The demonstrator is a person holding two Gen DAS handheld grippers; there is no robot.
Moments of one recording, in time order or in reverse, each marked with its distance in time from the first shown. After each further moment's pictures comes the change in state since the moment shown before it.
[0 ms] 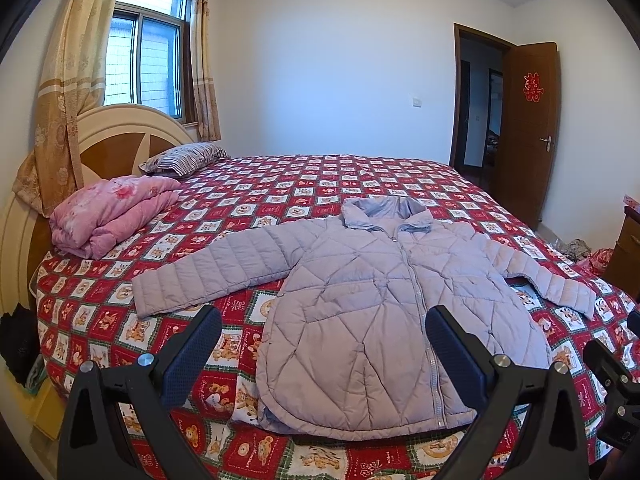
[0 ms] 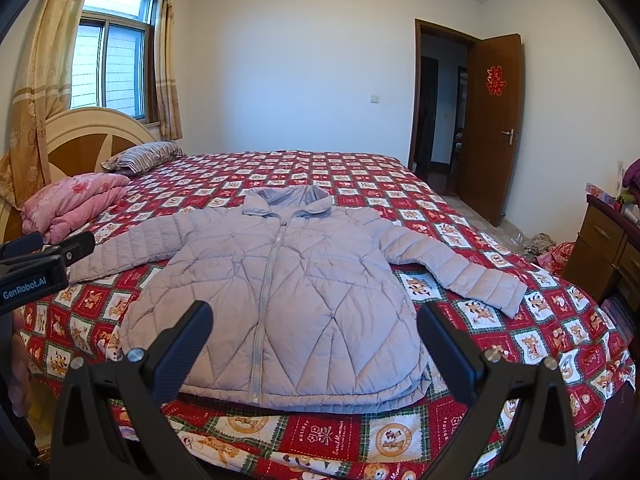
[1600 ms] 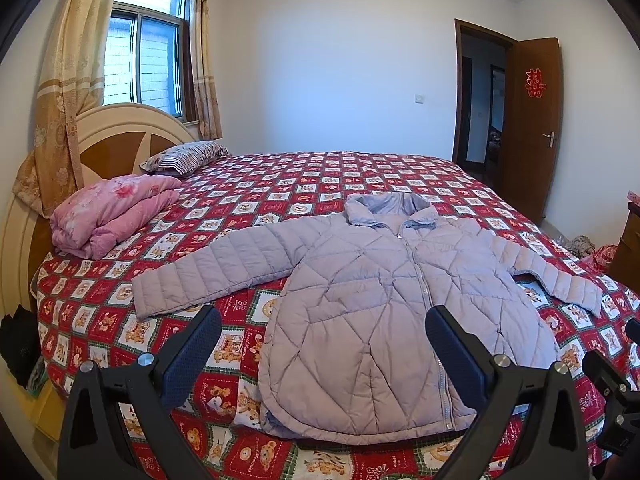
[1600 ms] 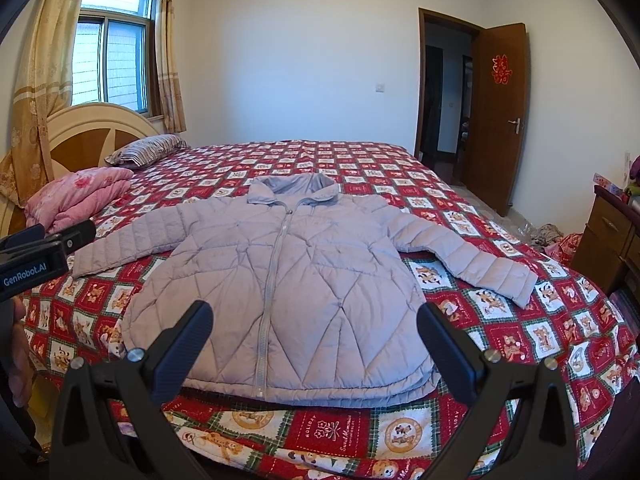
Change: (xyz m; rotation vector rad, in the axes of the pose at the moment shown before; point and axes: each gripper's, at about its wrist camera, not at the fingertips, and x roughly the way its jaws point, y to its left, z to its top) left arm 0.017 -0.001 -0.003 0.013 0.012 0.011; right arm 0.013 0.004 -0.008 0.011 0.038 0.020
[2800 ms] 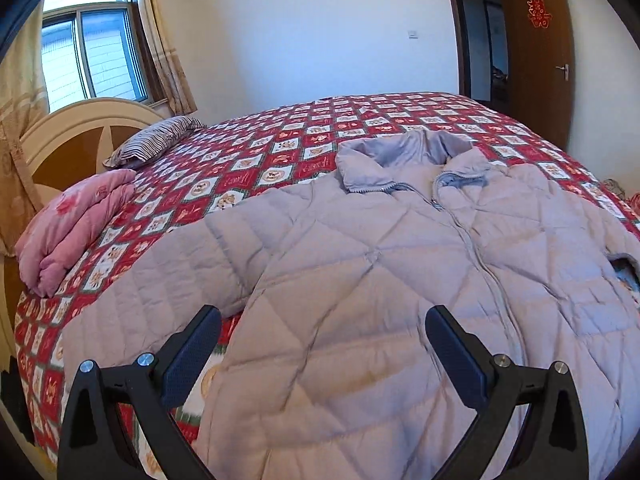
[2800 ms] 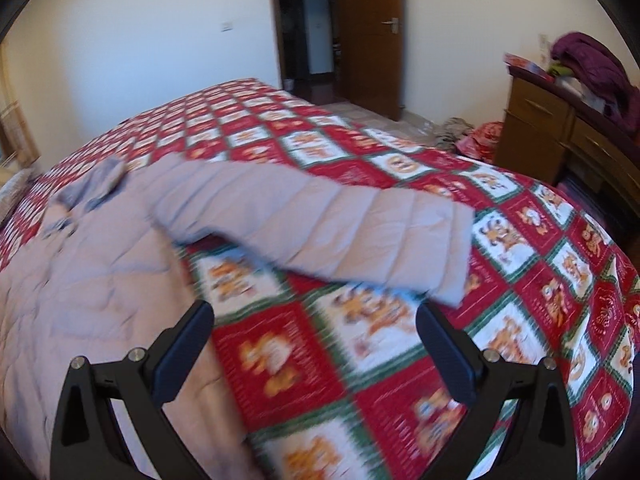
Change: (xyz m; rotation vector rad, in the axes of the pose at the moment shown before) left arm 0.268 -0.045 0.033 0.138 0.170 0.054; right arm 0.183 -0.239 0.002 0.371 0.229 -0.352
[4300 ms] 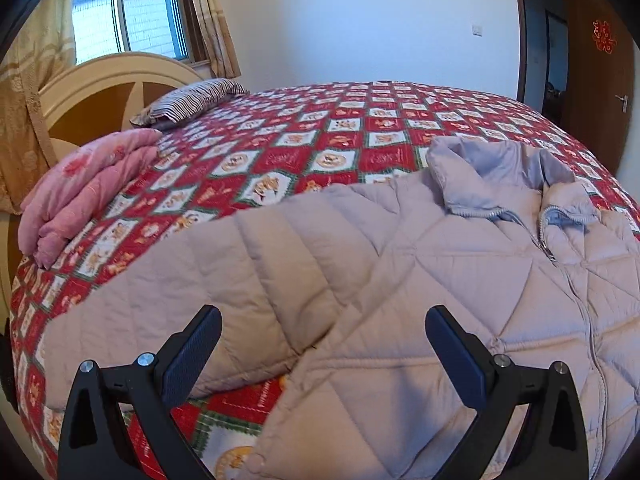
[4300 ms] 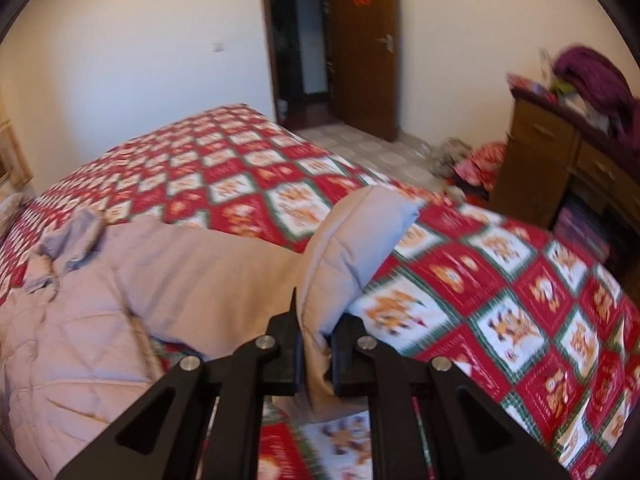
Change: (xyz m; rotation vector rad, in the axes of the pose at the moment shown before) left arm 0.103 0.060 0.037 -0.153 0.078 0.110; right arm 0.028 0.012 0.082 -0.031 -0.093 0.008
